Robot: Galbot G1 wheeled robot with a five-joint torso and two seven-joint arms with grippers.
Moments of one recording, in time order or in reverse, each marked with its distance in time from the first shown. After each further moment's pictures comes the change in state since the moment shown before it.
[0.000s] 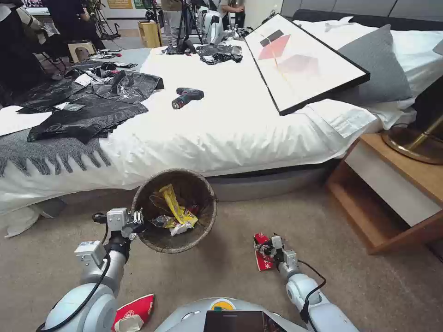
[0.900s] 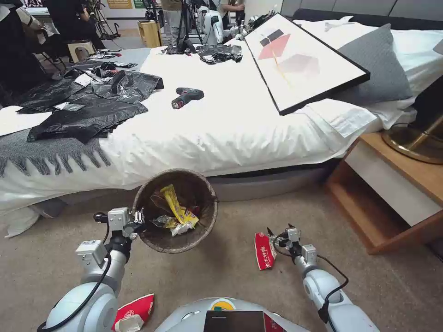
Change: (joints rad) left arm -0.002 0.006 0.004 -0.002 -0.003 0.006 -0.002; right arm -0.035 -0.050 0.118 0.114 0.003 0.005 -0.046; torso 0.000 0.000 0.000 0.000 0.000
